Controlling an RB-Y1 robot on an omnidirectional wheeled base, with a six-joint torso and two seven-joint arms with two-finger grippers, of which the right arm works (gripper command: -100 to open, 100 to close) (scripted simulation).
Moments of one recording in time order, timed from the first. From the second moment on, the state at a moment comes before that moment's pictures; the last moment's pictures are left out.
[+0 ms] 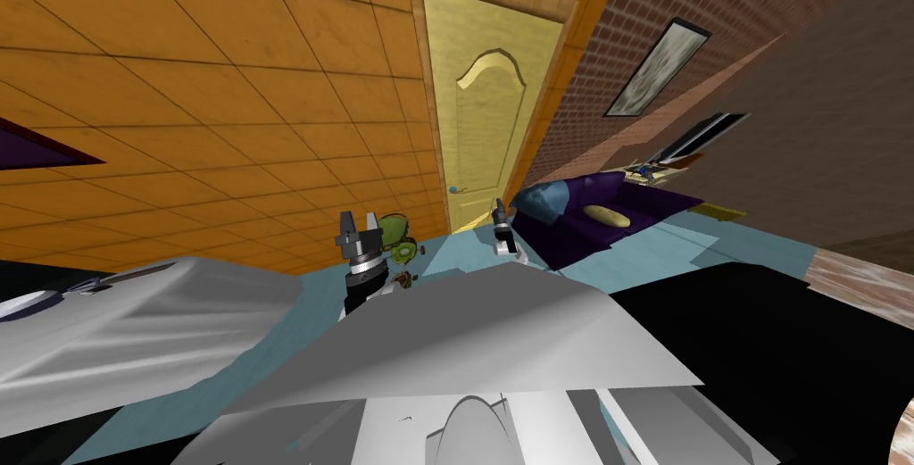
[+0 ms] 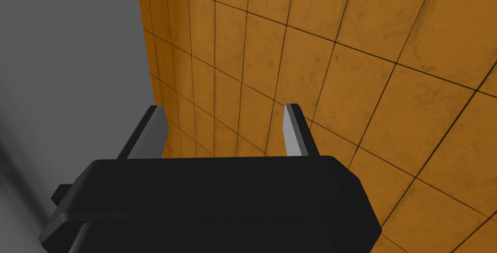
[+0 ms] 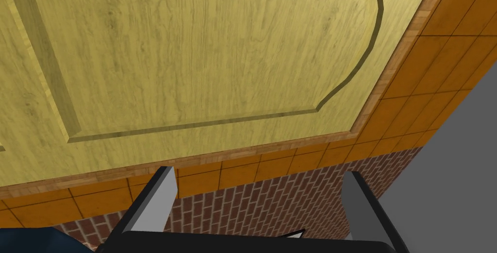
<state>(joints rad) 0.08 -0.08 -0.15 -1.45 -0.05 -0.62 0.03</state>
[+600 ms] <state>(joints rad) 0.01 -0.09 -0.17 -1.31 -0.07 -0.63 0.06</state>
